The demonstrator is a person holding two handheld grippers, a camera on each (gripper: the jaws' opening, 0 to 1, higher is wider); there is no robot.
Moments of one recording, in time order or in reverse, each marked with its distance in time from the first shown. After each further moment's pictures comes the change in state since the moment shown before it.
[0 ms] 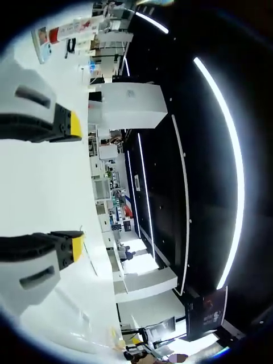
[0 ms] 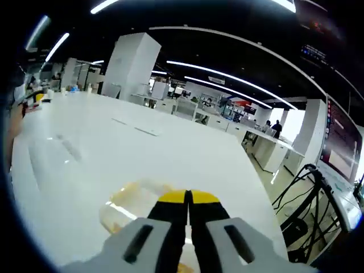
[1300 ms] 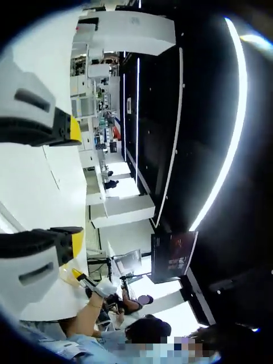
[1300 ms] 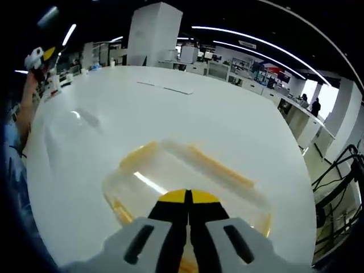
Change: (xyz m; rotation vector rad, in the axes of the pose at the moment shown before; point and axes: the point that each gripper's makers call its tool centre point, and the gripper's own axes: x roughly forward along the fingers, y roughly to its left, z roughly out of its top) left arm 0.036 -0.245 0.120 -0.126 -0.059 -0.709; right arm 0.010 0.043 -0.040 -0.003 0.204 0.218
